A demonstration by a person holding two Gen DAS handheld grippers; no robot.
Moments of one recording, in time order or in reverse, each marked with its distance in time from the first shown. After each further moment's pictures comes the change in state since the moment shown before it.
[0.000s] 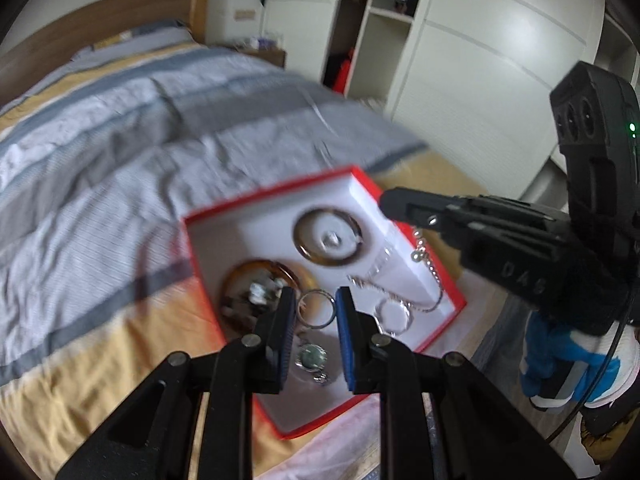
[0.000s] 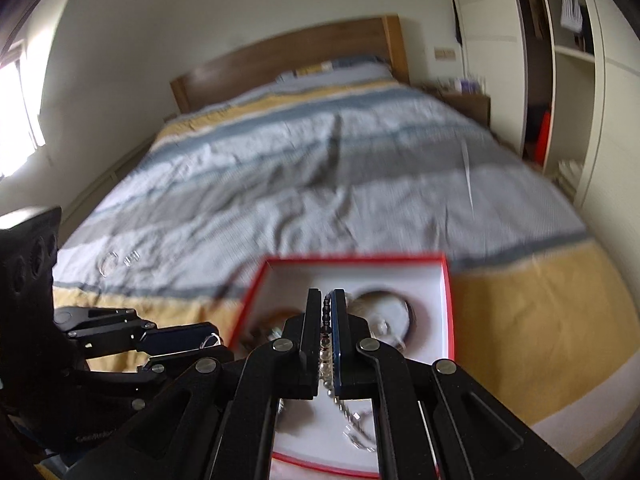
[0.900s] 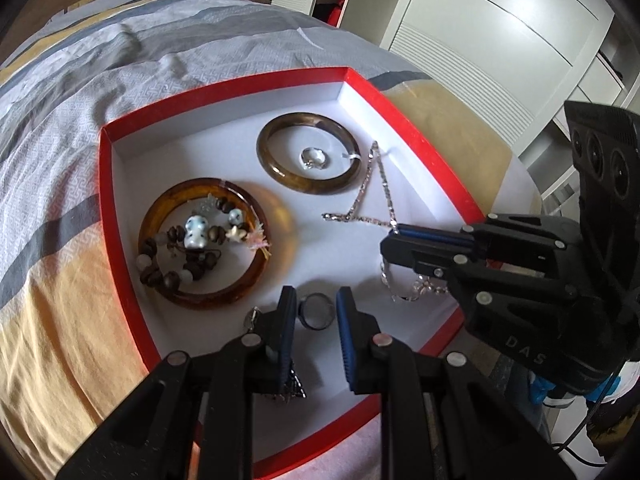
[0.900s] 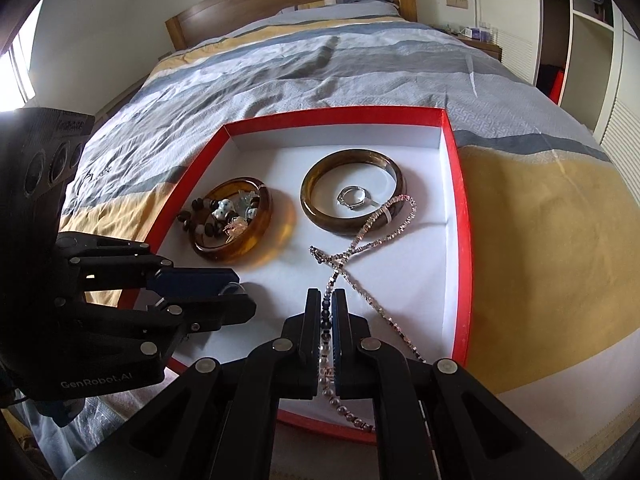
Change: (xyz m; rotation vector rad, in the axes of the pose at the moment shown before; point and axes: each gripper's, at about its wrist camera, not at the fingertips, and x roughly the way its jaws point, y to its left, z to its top) left arm 0.079 0.001 -0.029 -0.006 0.159 -0.057; right arm 0.039 -0.021 -0.068 -0.072 0.181 -0.016
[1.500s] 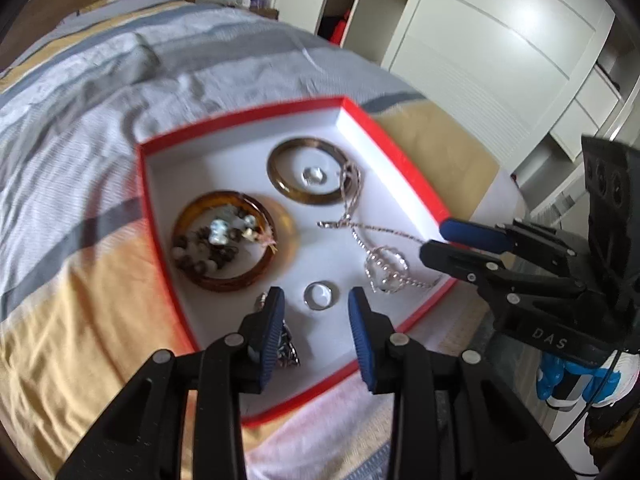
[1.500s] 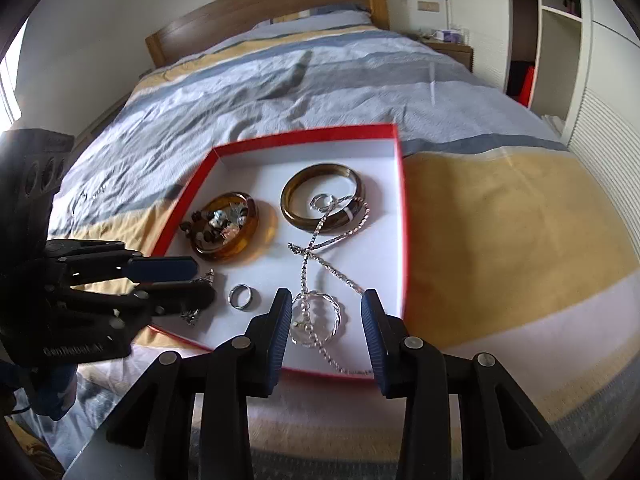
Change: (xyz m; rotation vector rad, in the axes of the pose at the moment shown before) left arm -0.049 -0.007 -0.005 -0.029 -0.058 0.016; right arm -0.054 -0.007 -0.009 0.078 -0.048 -0.058
